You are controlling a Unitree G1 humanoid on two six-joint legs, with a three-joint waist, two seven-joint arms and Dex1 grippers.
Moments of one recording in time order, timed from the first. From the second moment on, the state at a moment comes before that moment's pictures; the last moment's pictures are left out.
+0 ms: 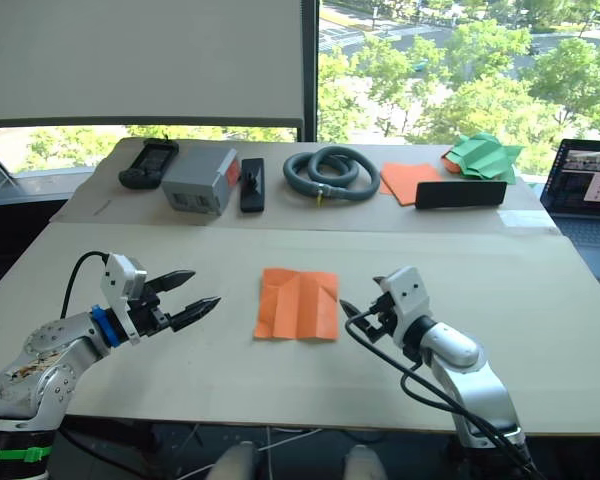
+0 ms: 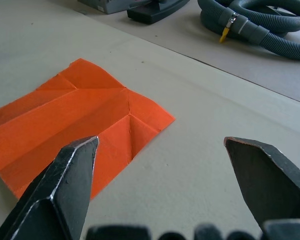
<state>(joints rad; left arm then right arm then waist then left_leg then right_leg) -0.10 0.62 0.20 -0.22 -0.52 0.46 -0.82 -0.10 -0.44 0.01 -0.33 0.22 0.44 0.52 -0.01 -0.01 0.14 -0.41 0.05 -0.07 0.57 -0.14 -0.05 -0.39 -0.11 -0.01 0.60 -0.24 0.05</state>
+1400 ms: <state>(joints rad) -0.58 0.41 -0.30 0.52 -0.08 0.01 -1.03 -0.02 -0.55 0.02 -0.41 0.21 0.58 0.53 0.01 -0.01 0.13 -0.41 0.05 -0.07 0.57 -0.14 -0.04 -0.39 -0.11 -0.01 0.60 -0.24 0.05</state>
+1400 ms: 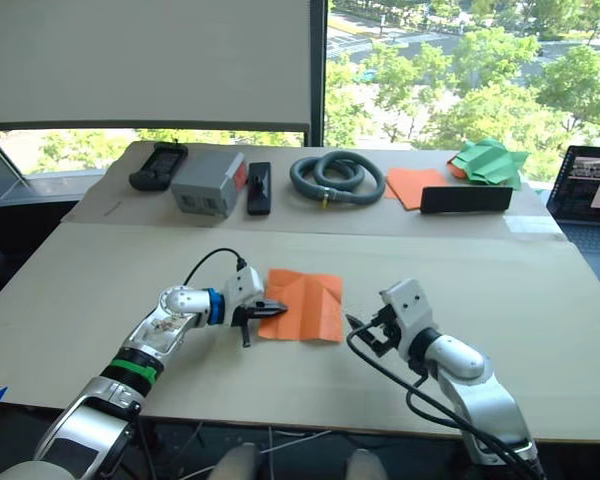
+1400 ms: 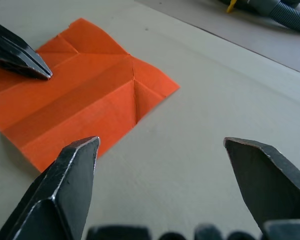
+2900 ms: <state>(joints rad) -0.57 0.41 -0.30 0.49 -0.06 0.03 -1.08 -0.05 -0.16 0.23 -0.32 0.14 0.44 0.32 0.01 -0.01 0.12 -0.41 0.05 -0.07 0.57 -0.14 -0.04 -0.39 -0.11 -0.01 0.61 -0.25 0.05</state>
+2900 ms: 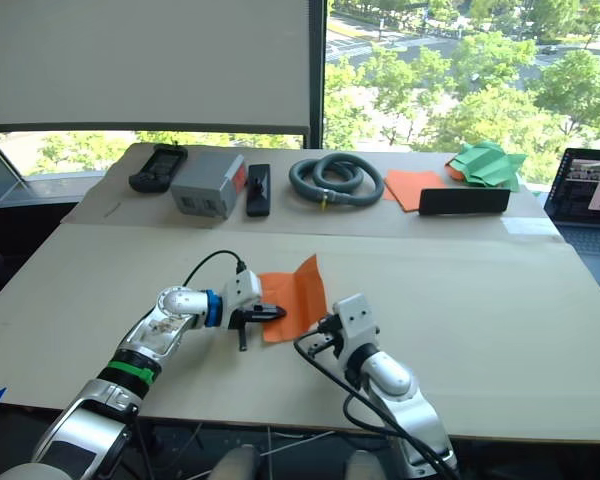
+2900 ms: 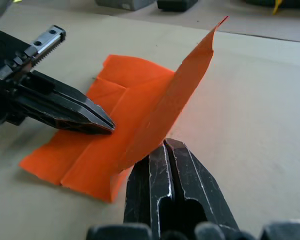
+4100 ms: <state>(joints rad) -0.50 0.45 -0.22 0.39 -0.13 0.19 -1.06 -0.27 -0.22 0.37 -0.08 0.06 0.47 0.55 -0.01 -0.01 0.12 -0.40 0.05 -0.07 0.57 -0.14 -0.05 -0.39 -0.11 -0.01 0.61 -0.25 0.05</state>
